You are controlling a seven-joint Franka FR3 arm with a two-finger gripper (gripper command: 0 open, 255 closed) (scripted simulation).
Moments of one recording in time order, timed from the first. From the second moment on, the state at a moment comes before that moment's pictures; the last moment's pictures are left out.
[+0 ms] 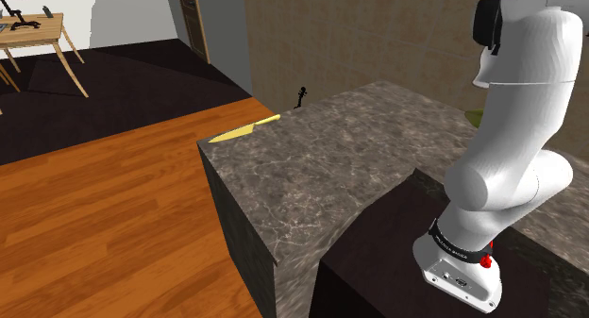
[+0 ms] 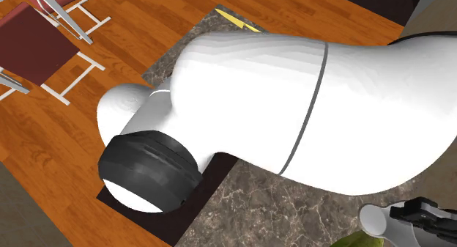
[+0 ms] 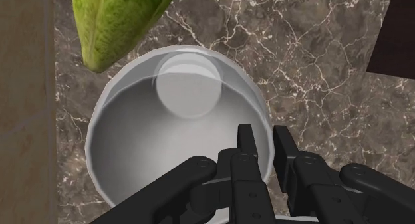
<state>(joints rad) -0.55 0.38 -0.99 -1.25 0.29 1.31 -1.44</state>
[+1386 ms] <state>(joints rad) -0.49 0.37 -0.99 -1.55 0.28 1.58 -1.47</state>
